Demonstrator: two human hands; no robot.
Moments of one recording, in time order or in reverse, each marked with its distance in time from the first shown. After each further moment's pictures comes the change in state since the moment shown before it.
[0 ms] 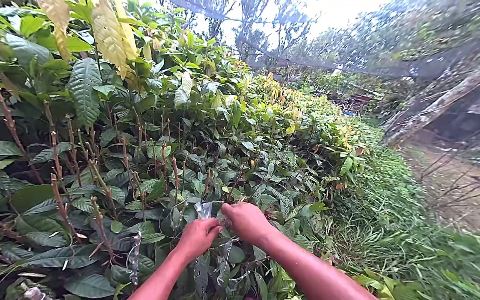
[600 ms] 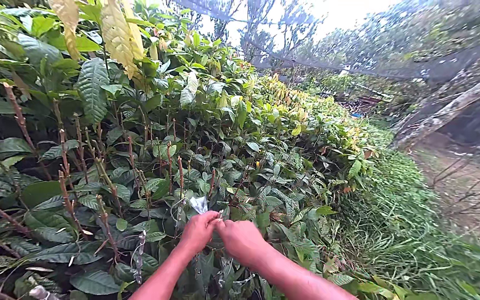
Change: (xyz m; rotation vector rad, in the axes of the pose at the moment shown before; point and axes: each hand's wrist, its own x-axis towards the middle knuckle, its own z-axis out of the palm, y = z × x) left_hand 0.006 0.002 -0.006 -0.069 0.148 -0.112; right_hand -0.006 -0.035 0.019 -0.056 -0.059 -0.001
